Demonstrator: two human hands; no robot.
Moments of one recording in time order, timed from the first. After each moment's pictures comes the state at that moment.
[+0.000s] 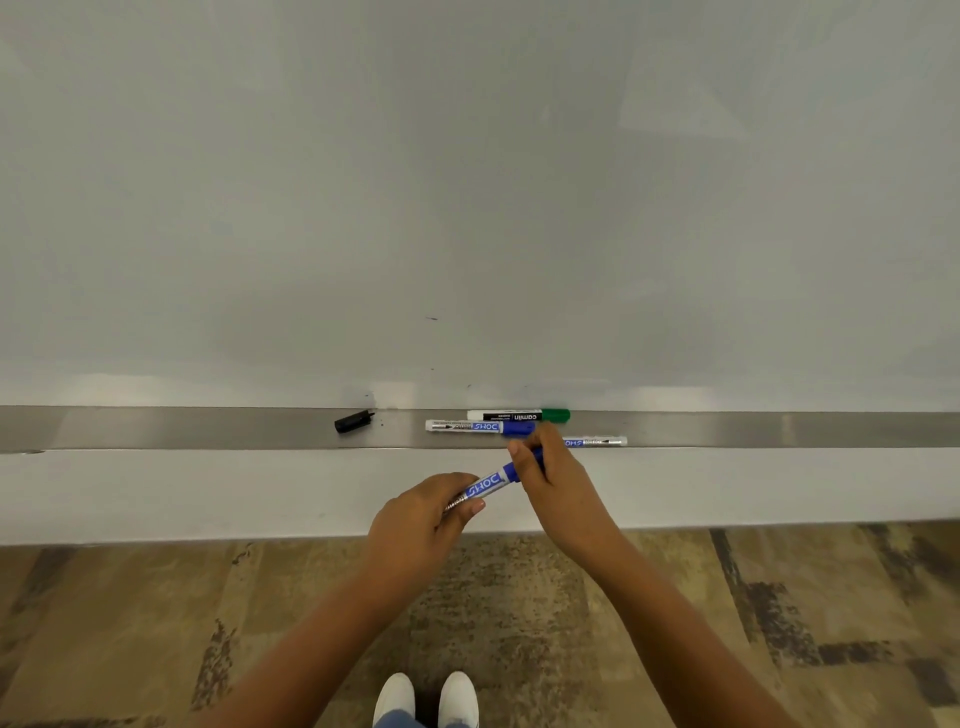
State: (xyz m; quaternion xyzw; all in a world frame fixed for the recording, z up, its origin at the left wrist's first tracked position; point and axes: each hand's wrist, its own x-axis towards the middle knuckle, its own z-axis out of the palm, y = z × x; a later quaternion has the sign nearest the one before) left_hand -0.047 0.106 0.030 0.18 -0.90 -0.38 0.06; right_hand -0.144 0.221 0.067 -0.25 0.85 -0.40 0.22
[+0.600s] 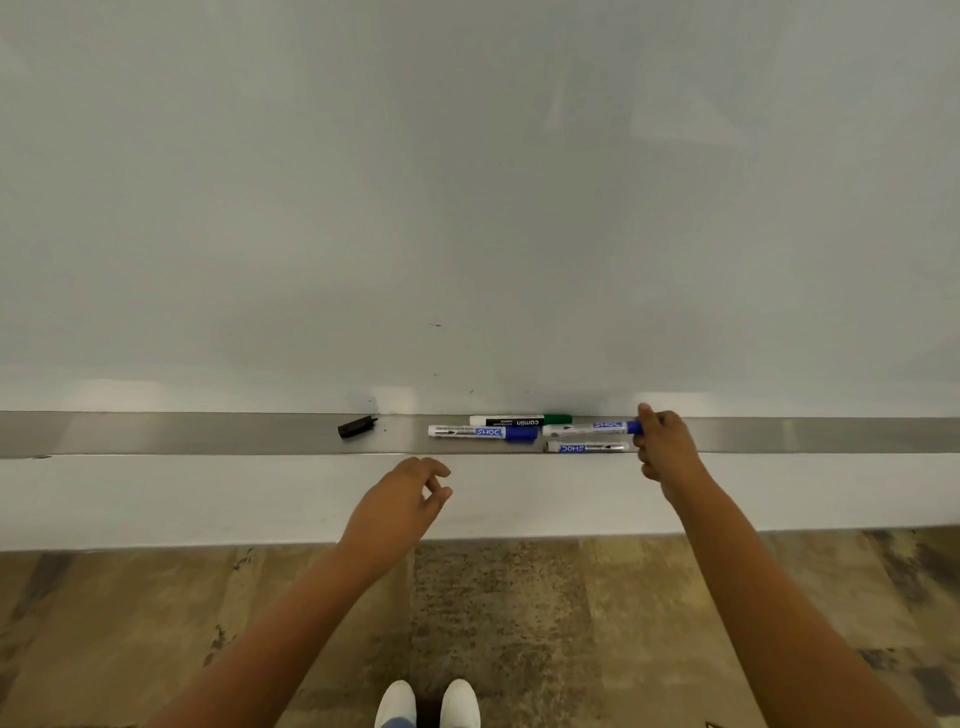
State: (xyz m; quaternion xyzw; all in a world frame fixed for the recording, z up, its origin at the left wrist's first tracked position) left_hand -0.060 0.072 0.009 0.22 -0.90 -0.37 0.01; right_hand -0.269 0.279 0.019 0.09 0.82 -0.52 0.21
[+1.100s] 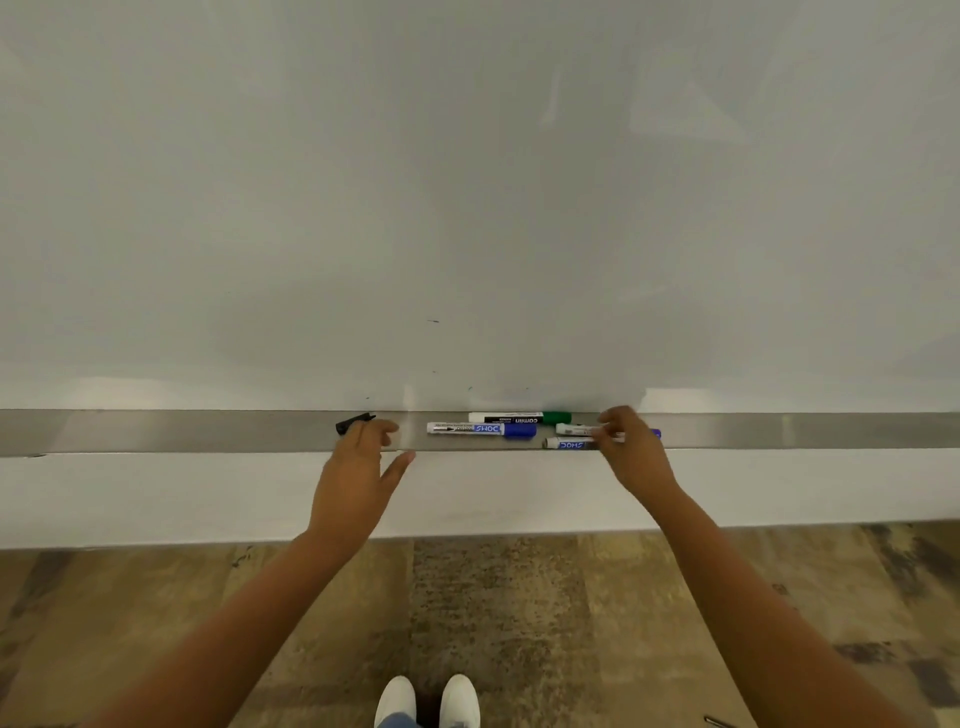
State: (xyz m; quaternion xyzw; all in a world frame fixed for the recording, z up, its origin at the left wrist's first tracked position) left_hand -0.057 0.038 -0.003 0.27 -0.91 -0.29 0.14; right_hand -0.254 0.274 -0.007 -0.13 0.91 -0.36 0.14
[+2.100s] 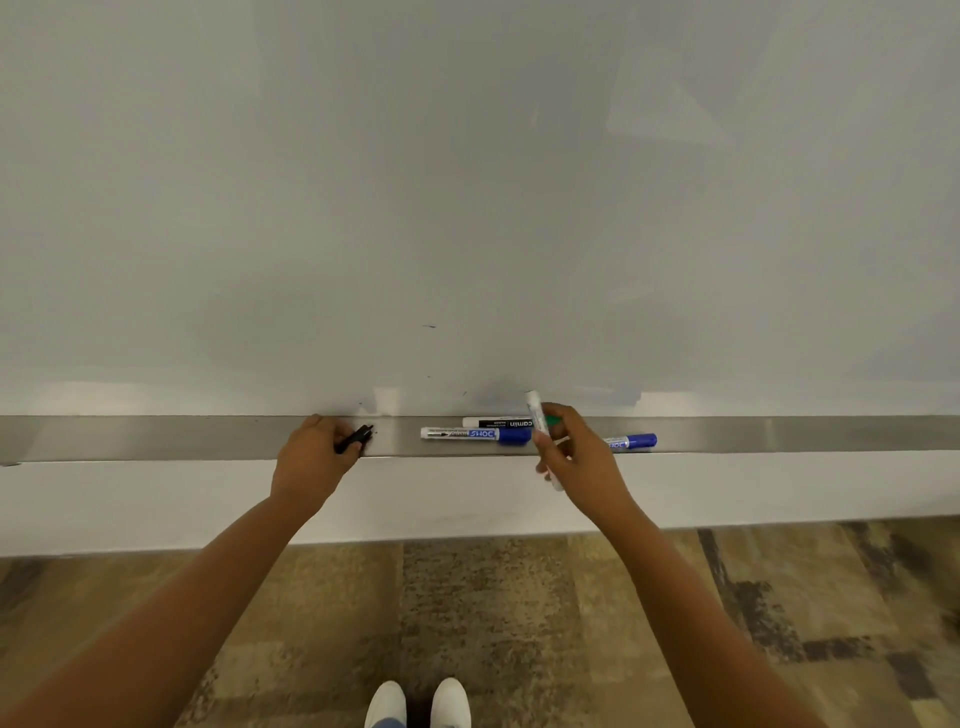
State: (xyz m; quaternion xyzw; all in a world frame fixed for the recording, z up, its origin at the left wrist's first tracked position) left_hand -0.073 -0.021 -0.021 0.38 -0.87 -0.32 0.05; right_hand -0.200 0.233 0.026 -0.23 0.86 -0.43 0.17
